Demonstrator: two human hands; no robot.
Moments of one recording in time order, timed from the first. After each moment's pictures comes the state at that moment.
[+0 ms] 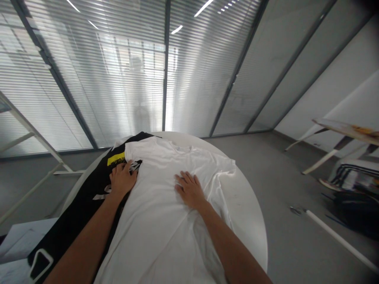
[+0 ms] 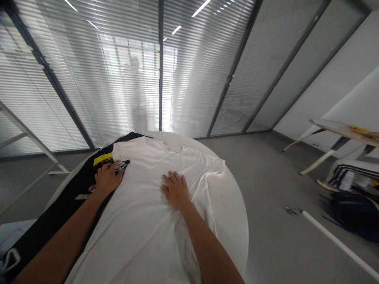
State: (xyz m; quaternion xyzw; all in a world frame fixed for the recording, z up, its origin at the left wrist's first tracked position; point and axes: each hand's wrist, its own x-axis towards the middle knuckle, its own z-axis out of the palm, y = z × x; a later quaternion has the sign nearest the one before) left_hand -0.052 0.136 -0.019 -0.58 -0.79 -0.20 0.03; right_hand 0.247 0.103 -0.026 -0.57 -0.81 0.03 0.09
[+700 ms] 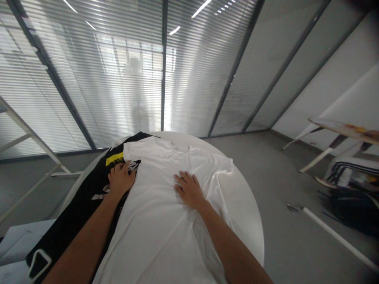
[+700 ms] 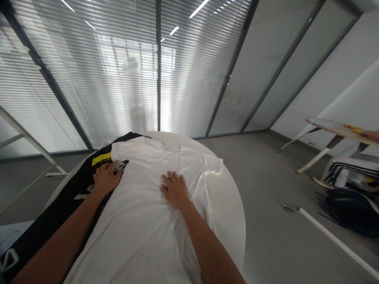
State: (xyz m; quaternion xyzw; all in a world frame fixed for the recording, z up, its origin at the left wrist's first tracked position) left_hand -0.053 0.136 -0.019 -0.58 -0.79 -0.20 0.02; right_hand 0.255 0.101 -0.035 -0.56 -0.82 0.03 0.11
